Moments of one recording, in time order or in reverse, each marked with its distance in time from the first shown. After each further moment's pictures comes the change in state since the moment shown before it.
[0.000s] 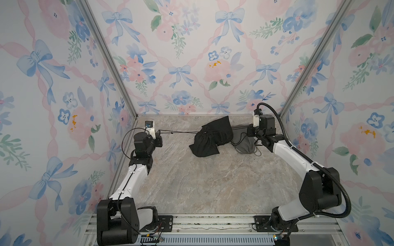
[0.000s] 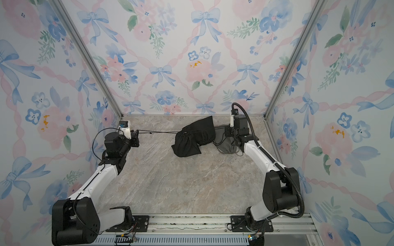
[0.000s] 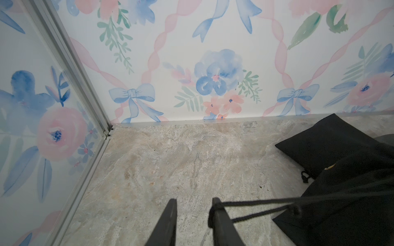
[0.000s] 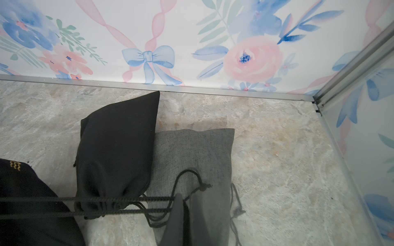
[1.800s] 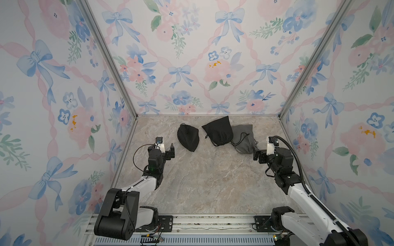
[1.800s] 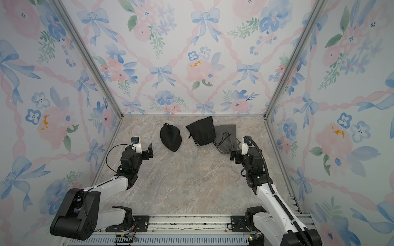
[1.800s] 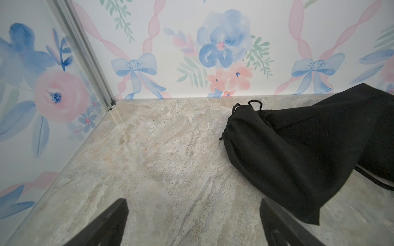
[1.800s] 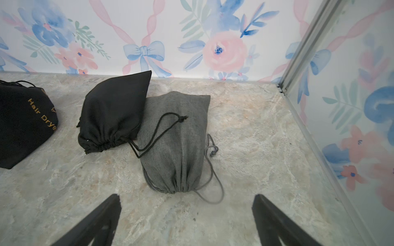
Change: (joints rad) left arm -0.202 0.065 -0.357 0.434 -0.293 -0.040; right arm -0.053 -0.642 -0.695 0.237 -0.017 -0.037
